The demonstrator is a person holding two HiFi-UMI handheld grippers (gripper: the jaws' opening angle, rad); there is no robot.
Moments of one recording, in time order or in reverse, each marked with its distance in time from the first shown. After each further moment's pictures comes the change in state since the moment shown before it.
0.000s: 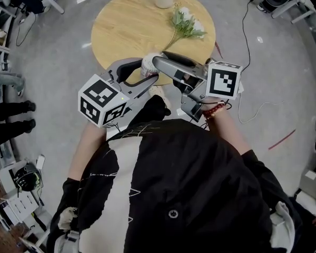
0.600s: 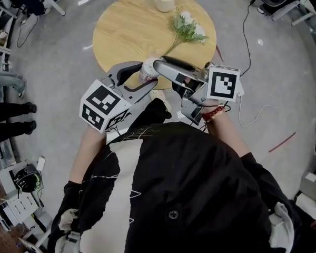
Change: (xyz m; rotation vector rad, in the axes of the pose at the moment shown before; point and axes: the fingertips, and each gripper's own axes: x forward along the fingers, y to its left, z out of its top) left arm -0.006 0.004 -0.001 0.057 0.027 0.023; right arm 0.008 0.009 -0.001 0.087 -0.017 0.101
